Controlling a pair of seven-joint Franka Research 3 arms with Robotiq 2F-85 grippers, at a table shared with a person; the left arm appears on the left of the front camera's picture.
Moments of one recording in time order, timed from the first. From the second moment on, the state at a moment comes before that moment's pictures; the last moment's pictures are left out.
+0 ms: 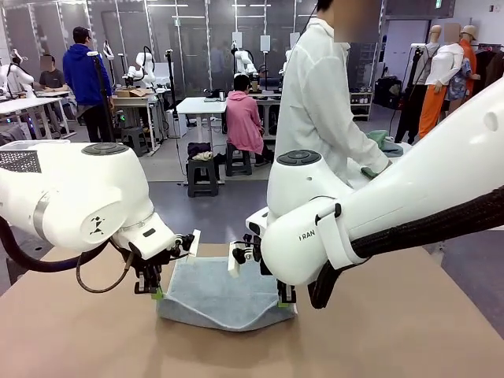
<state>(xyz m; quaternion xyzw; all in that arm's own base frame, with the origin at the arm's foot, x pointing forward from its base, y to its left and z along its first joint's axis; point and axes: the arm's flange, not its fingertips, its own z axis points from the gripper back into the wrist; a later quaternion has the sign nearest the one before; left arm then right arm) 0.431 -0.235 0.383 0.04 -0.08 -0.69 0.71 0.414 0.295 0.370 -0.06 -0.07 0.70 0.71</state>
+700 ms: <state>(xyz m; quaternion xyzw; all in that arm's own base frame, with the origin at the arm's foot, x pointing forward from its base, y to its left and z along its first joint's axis) 0.433 -0.235 0.383 0.04 -0.08 -0.69 0.71 0.417 0.293 0.370 -0.06 -0.07 0.70 0.71</state>
